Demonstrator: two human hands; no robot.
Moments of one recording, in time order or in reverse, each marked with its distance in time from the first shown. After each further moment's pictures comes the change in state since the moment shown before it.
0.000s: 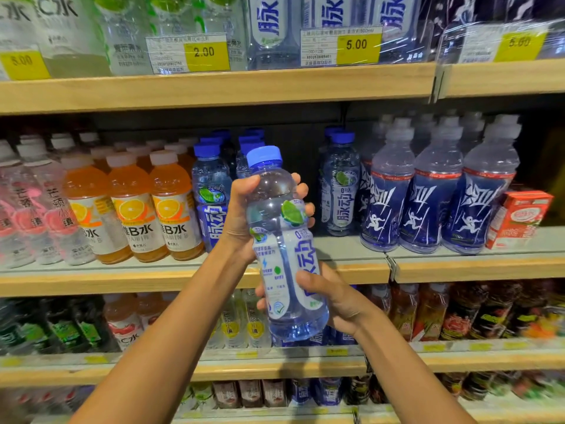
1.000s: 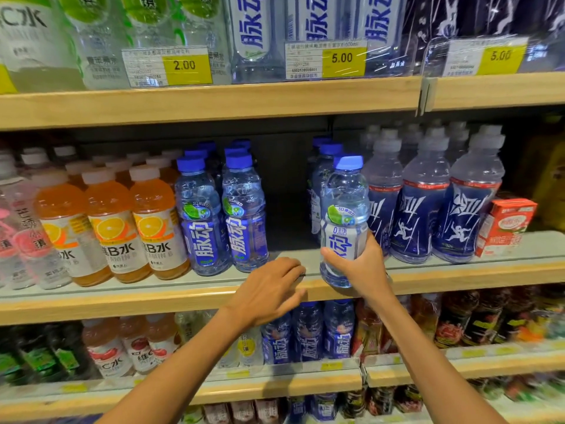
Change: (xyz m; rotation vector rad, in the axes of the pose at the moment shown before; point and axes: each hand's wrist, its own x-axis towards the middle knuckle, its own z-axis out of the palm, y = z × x) left_hand -0.026 -0.070 -0.080 2.276 -0.082 0.122; right_hand 0.013 0.002 -0.108 -0.714 0.926 -0.359
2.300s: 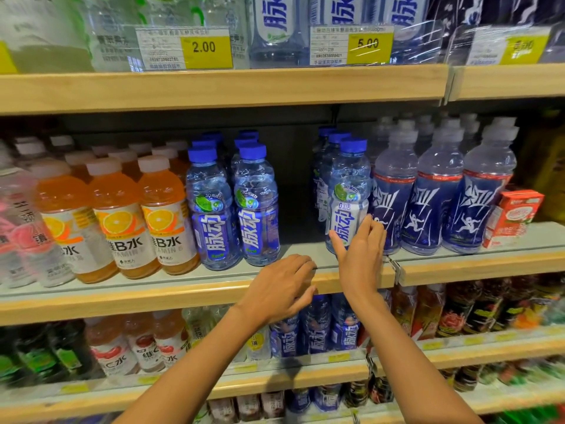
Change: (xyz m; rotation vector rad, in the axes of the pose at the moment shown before) left_hand -0.009 -0.002 0.000 0.029 0.101 0.058; right_hand -0.006 -0.015 0.048 -0.785 0.319 -0.024
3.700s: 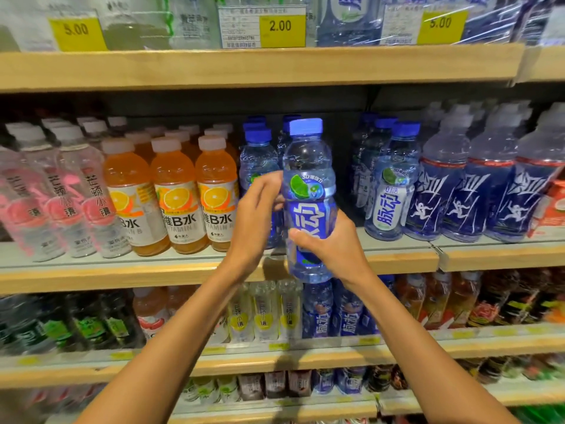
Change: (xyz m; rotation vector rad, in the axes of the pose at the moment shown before) left_hand -0.022 -0.032 -0.109 -1.148 0.545 -0.685; right_hand -0.052 -0.098 -0.009 0.899 -0.519 -0.048
